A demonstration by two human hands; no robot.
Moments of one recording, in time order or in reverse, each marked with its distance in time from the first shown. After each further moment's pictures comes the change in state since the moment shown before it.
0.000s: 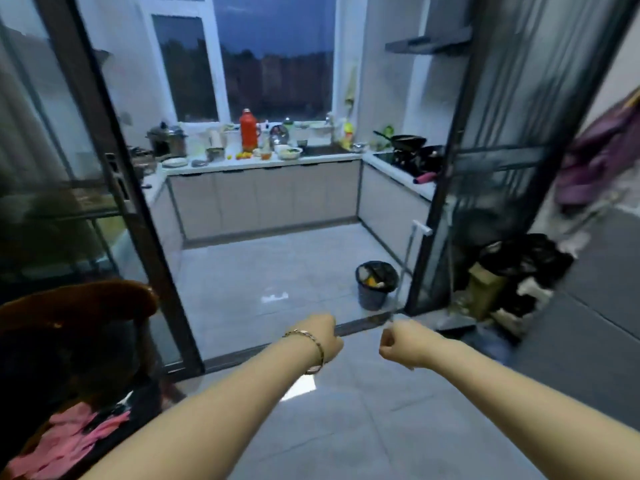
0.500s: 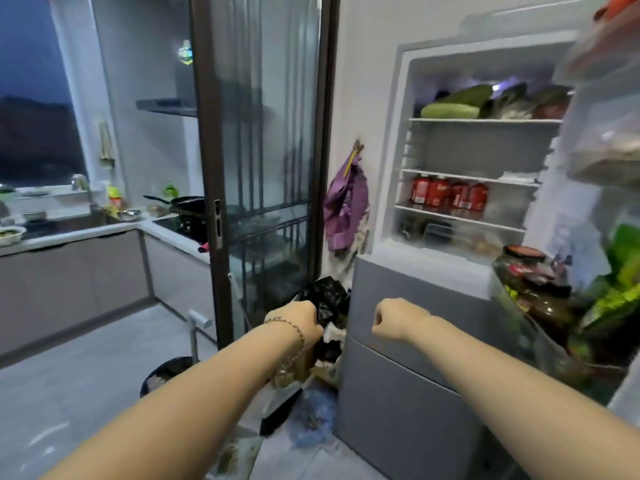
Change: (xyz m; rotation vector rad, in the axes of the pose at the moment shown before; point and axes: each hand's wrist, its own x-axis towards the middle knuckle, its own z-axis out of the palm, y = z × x) left_hand 0.233 0.475 -0.036 0.129 0.024 0.626; right_hand -0.021 0.438 -0.231 0.069 0.358 0.608
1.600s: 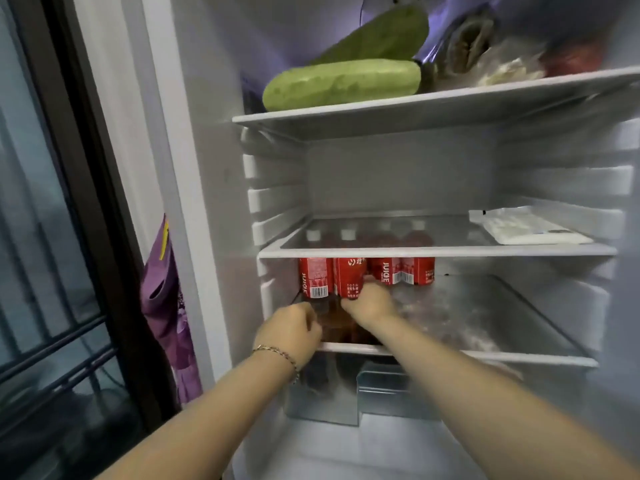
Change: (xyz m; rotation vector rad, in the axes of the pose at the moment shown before) left_hand 0.671 0.299 -0.045 -0.124 0.246 0.503; right_hand 0.579 0.378 -0.185 0.656 0.629 0.492
